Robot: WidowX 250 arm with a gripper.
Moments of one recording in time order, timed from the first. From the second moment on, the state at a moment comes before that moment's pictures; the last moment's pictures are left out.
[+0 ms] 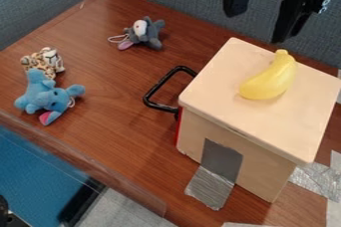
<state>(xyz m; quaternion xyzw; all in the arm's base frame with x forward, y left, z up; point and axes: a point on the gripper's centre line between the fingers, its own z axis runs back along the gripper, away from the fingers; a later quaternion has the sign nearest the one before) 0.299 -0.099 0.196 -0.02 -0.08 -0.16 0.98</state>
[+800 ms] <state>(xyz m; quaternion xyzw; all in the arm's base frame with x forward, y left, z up) 0.291 0.007 0.167 0.01 -0.05 -0.05 1.00</state>
